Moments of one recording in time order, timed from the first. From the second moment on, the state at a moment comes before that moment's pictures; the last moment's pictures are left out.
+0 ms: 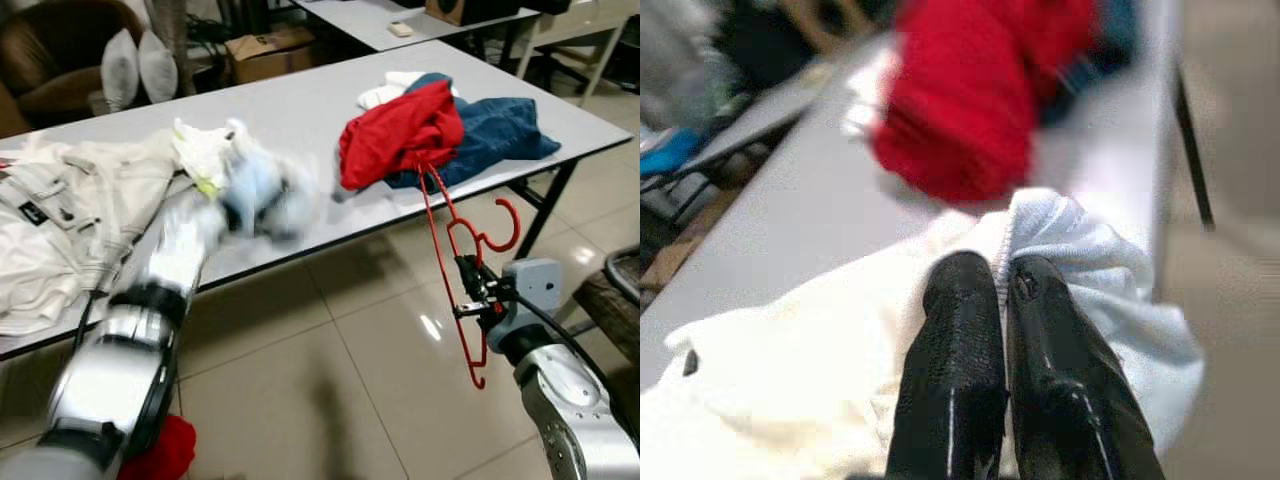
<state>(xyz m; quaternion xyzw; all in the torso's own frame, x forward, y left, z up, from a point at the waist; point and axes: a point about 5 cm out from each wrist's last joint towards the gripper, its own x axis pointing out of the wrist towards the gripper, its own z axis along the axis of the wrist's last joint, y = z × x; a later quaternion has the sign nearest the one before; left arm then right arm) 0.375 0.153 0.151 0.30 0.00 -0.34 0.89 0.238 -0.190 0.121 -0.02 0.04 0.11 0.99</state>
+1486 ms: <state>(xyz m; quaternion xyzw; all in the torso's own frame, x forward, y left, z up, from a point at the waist) 0.315 0.166 0.112 0.28 0.02 -0.47 0.84 0.199 -0.240 0.130 -0.04 0.09 0.24 0.97</state>
